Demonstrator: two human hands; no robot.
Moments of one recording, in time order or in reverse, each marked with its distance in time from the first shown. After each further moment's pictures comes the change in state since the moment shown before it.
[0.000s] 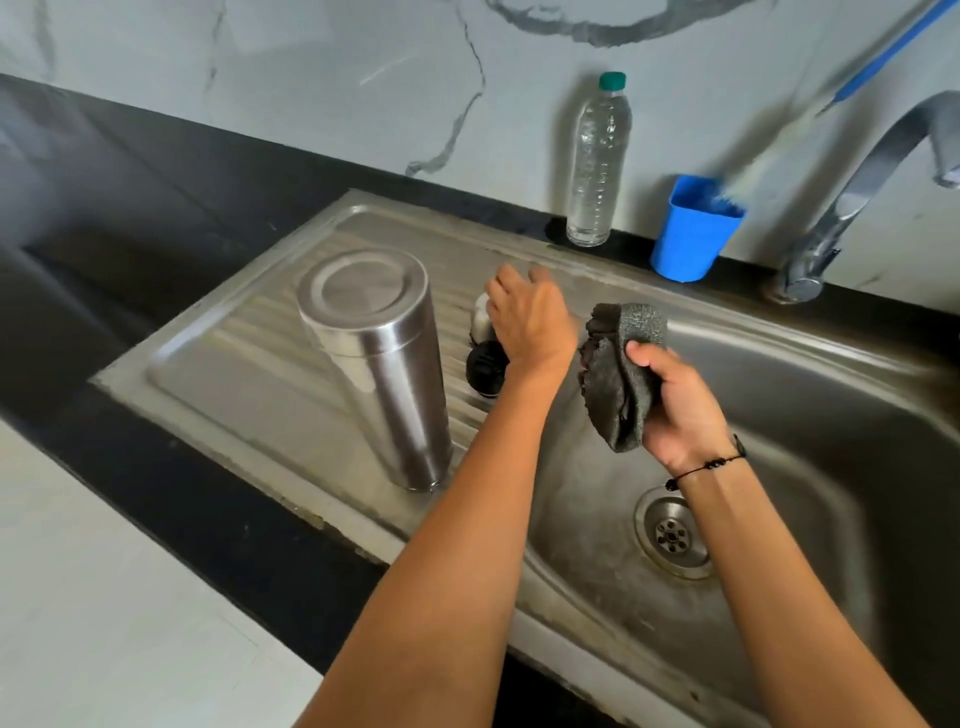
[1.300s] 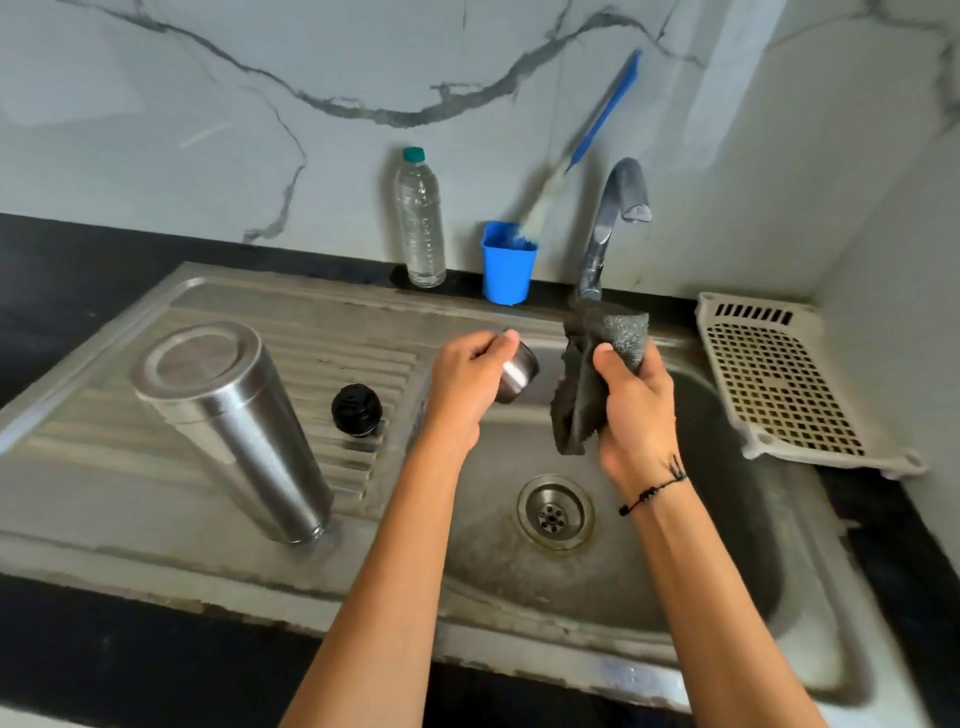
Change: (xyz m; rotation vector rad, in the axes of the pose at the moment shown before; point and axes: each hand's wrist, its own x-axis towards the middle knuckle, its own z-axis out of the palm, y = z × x) left_hand -0.084 0.055 -0.053 -1.010 -0.479 -0.081; right_hand -0.099 -0.052 -0.011 -0.166 0.446 -0.555
